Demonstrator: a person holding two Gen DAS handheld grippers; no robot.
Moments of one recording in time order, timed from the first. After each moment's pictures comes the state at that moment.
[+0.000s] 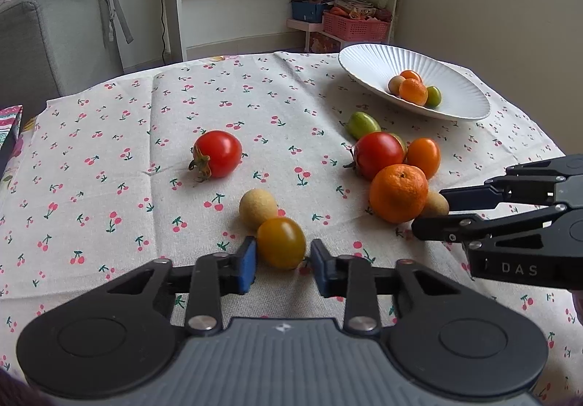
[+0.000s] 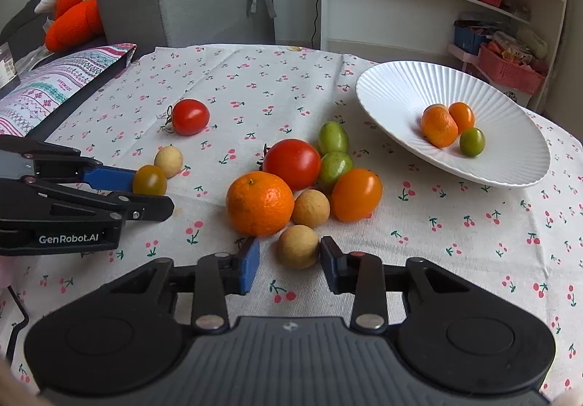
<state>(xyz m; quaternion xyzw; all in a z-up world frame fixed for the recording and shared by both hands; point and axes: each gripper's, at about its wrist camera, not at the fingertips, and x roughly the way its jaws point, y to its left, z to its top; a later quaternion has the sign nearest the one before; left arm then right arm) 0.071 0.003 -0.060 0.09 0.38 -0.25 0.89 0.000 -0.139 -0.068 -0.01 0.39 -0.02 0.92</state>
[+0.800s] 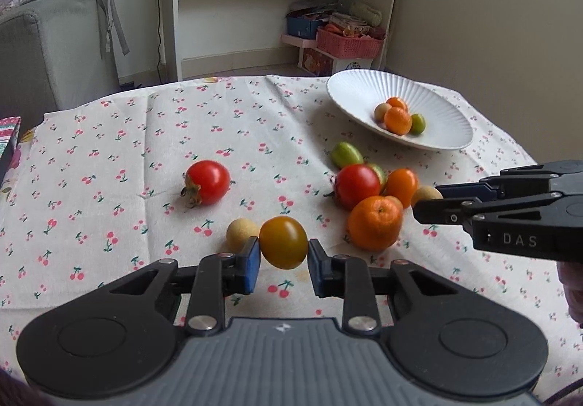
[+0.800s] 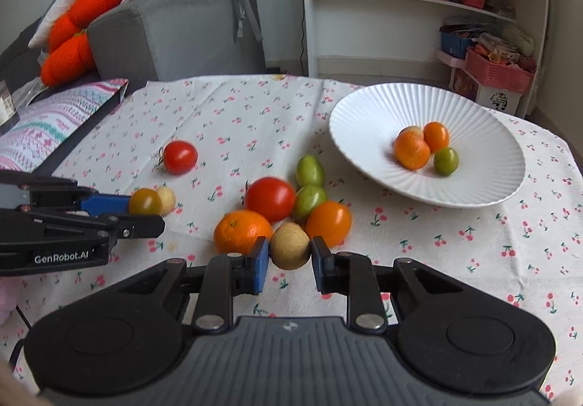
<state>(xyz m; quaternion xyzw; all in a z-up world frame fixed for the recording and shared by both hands) 0.068 0.001 -0.038 0.07 0.37 -0.27 0.89 -0.005 -0.161 -0.040 0.02 0.36 -0.02 0.93</state>
